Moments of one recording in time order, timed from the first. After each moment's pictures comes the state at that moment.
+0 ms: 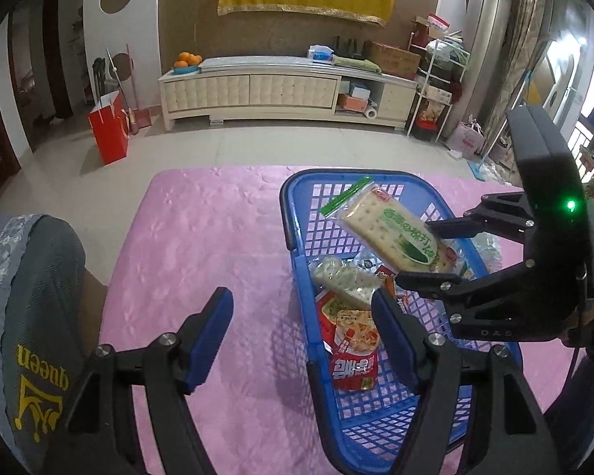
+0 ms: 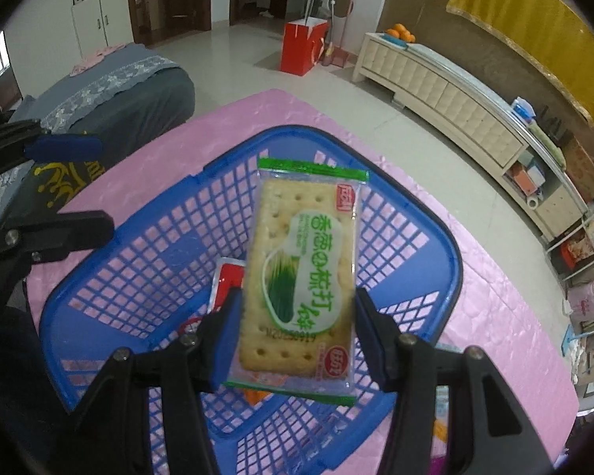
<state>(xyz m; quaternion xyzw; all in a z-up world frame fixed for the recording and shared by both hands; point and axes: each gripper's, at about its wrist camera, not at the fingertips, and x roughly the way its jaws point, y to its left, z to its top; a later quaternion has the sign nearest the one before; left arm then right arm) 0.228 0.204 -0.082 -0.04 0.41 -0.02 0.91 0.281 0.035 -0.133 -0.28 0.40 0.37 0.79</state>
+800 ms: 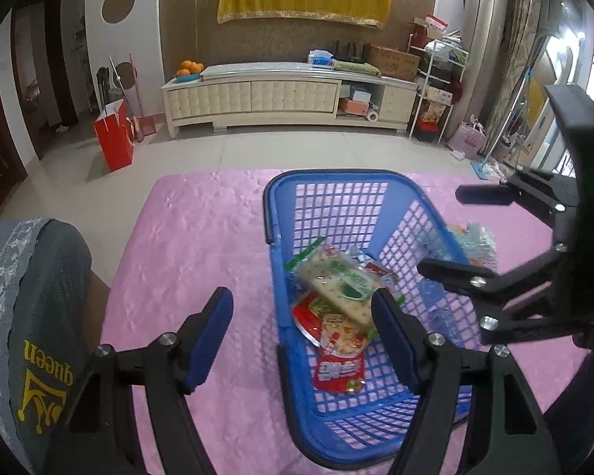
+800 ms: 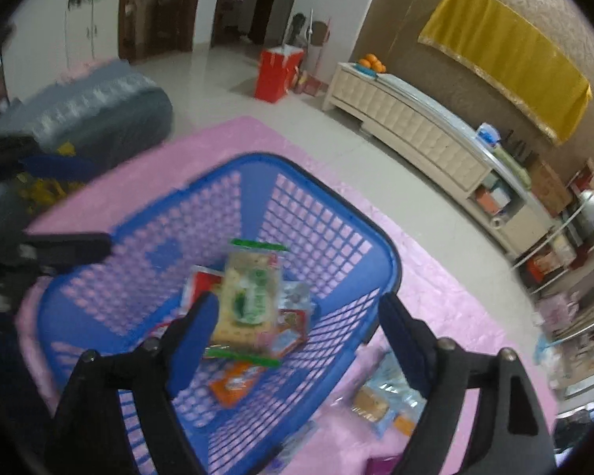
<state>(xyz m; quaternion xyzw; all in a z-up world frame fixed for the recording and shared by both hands) 0.205 0.174 -0.068 -0.03 0.40 -0.01 0.92 0.246 -0.001 -0.101 -0.27 0.34 0.35 0.83</state>
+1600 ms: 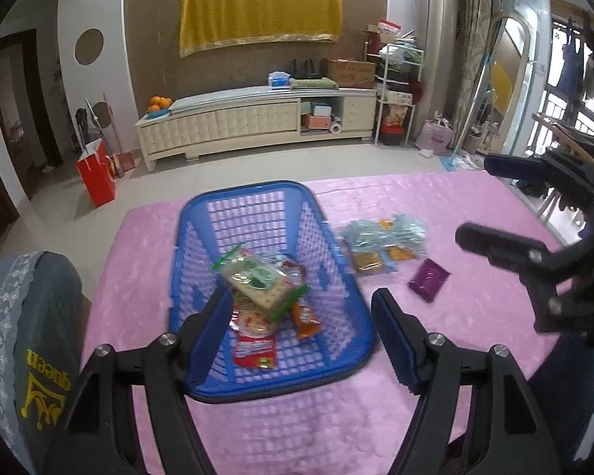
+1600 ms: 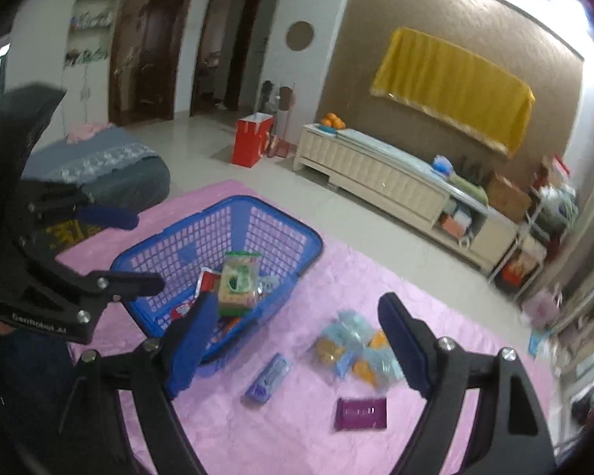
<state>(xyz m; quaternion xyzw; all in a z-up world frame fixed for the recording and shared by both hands) 0.147 0.065 -0.035 0.01 0.36 -0.04 0.93 0.170 -0.128 -0.048 -0.20 0.24 0.32 0.89</state>
